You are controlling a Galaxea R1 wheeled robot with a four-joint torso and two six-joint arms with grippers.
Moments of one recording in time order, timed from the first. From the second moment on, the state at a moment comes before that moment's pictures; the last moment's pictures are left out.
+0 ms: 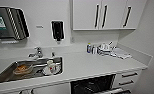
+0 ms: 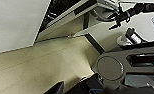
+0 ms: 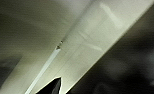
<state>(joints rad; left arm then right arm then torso) 1.53 1.91 -1.50 0.81 -0.62 -0.41 -0.83 2.59 -2.14 0.16 -0.47 0.75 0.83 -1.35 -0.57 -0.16</state>
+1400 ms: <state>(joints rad) 1.55 1.94 -1.53 0.81 -0.62 -0.41 -0.92 2.70 -2.28 0.18 -0.35 0.70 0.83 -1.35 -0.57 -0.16</state>
